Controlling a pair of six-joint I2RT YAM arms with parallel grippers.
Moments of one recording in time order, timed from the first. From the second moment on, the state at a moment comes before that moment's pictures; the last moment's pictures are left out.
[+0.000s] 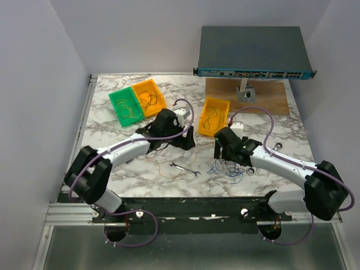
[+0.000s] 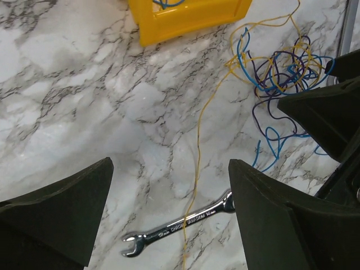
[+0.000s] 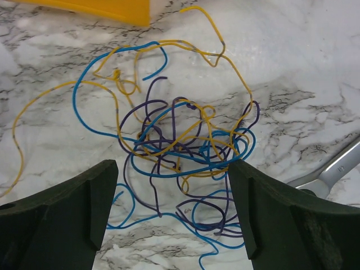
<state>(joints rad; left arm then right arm) -0.63 1.46 0.87 -0.06 0.28 -0.31 0.73 1.28 0.76 -0.53 0.46 0.68</state>
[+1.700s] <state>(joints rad) -0.58 1.14 0.99 -0.09 0.17 -0.43 0.54 1.01 0.49 -0.57 0.53 1.24</state>
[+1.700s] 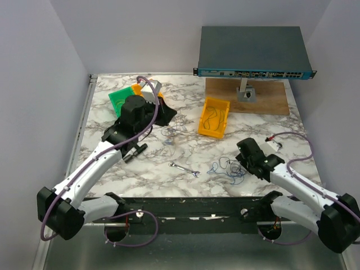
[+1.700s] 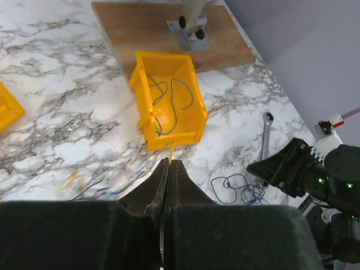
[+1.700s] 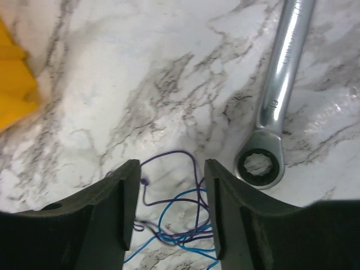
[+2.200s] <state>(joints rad) -0.61 1.27 1.42 -0.48 0.44 -0.30 0.54 0.82 0.53 -0.20 0.09 0.60</state>
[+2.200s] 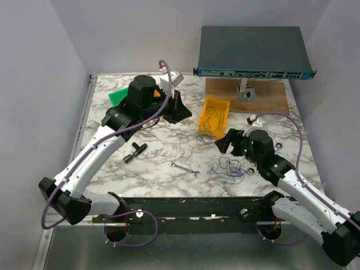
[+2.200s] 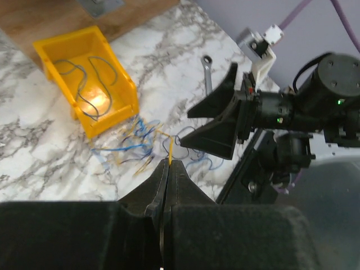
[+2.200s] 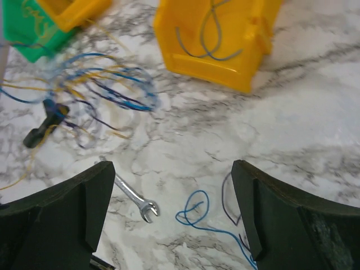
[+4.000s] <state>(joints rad) -0.43 1.18 1.71 -0.59 0.57 -0.37 0.60 0.91 0.36 0.12 0.13 0.74</state>
